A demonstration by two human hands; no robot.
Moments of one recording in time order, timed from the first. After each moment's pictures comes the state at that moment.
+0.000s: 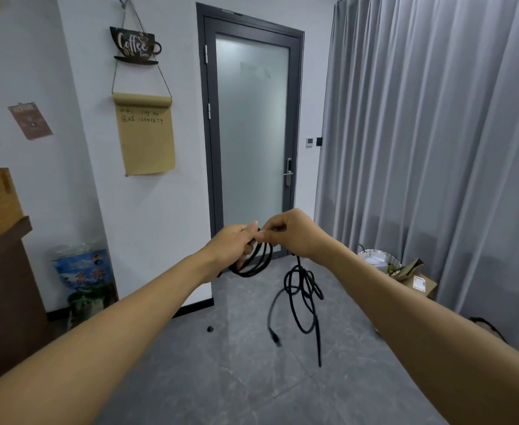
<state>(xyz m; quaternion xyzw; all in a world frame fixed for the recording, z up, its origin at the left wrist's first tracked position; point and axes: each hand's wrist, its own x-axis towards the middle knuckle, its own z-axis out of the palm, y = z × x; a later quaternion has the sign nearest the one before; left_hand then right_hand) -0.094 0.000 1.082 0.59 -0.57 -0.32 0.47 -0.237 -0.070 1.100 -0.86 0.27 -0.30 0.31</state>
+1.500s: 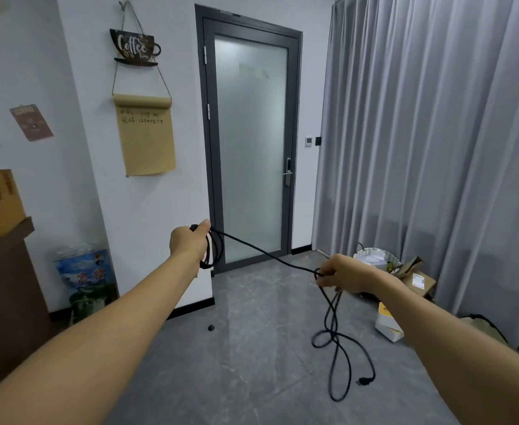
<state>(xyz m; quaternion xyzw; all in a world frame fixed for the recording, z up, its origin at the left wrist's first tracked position) -0.053 -0.003 1.067 0.71 -0.27 -0.20 0.62 -0.321 -0.126 1.027 -0.87 0.43 -0.07 0.22</state>
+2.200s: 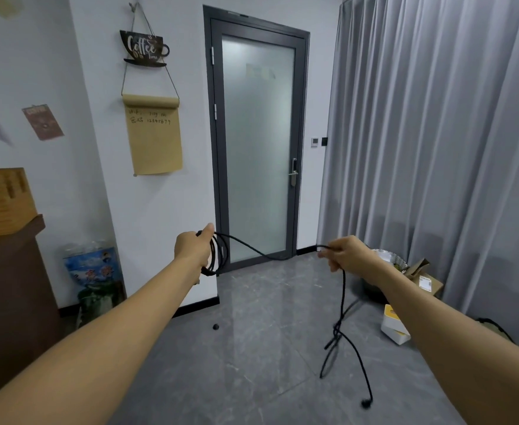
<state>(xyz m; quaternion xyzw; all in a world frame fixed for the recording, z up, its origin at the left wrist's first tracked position) -0.040 0.005 1.059 0.74 -0.27 -0.22 0.58 -0.304 -0.113 1.050 -0.79 0.45 -0.27 0.32</state>
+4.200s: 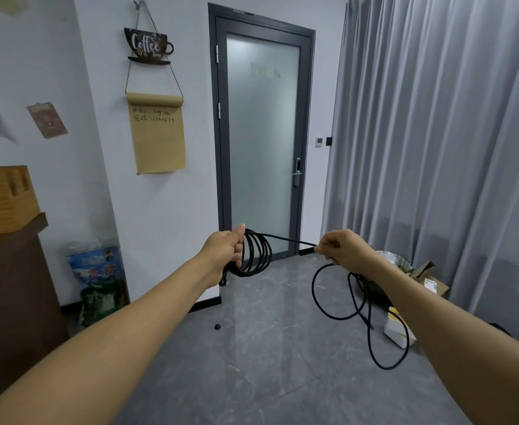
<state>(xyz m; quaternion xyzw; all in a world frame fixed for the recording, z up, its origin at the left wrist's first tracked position) -0.070 -0.002 1.062 0.58 -0.40 -0.37 0.60 -0.292 -0.127 1.055 -0.84 0.39 -0.27 0.26</state>
